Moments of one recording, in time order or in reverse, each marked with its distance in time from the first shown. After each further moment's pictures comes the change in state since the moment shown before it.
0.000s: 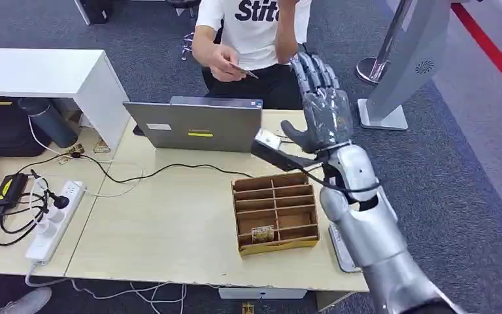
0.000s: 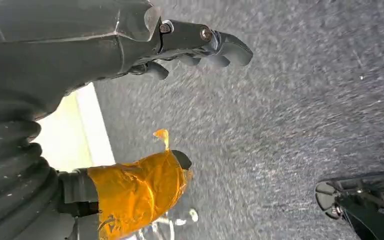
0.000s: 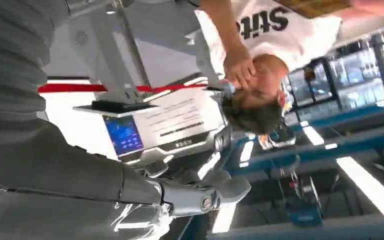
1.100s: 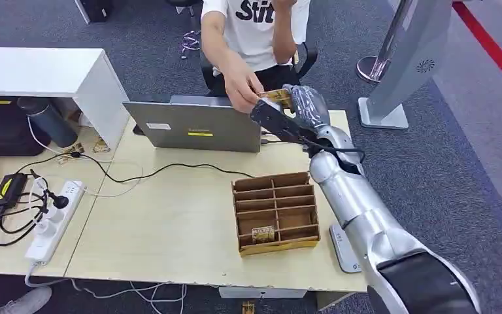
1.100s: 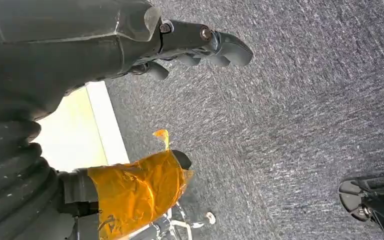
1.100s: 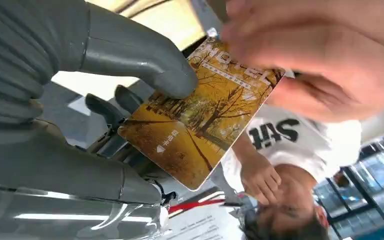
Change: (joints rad) left arm 0.001 0.009 -0.007 0.000 -0.027 -0.029 0.048; right arm -0.190 0.099 -0.089 0.459 -0.381 0.113 -0.111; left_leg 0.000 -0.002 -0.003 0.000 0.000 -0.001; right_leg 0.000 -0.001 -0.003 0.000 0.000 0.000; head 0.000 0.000
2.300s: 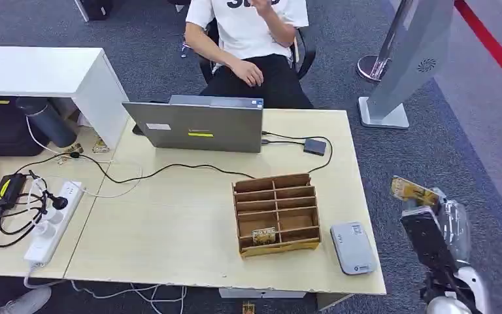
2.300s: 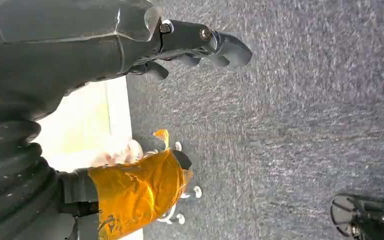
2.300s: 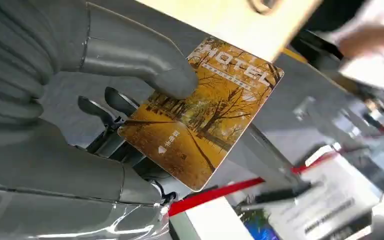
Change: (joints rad) left arm 0.057 -0.045 0.220 -0.002 0.022 0.121 0.014; right arm 1.011 -0.200 -0.477 -1.121 -0.104 0.133 0.112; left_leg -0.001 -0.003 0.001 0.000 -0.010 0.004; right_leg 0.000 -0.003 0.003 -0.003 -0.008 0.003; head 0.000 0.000
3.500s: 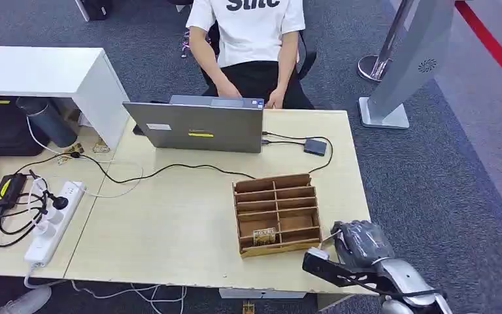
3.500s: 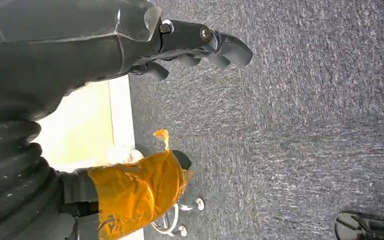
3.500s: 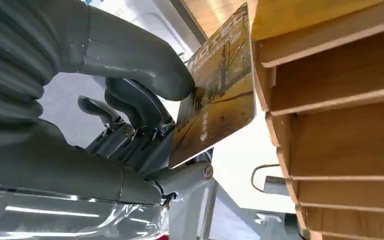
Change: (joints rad) left arm -0.018 0.018 0.147 -0.001 -0.168 -0.036 0.011; right arm -0.119 -0.283 0.515 0.183 0.311 0.256 0.201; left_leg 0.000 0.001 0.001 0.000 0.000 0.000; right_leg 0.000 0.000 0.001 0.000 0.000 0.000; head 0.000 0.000
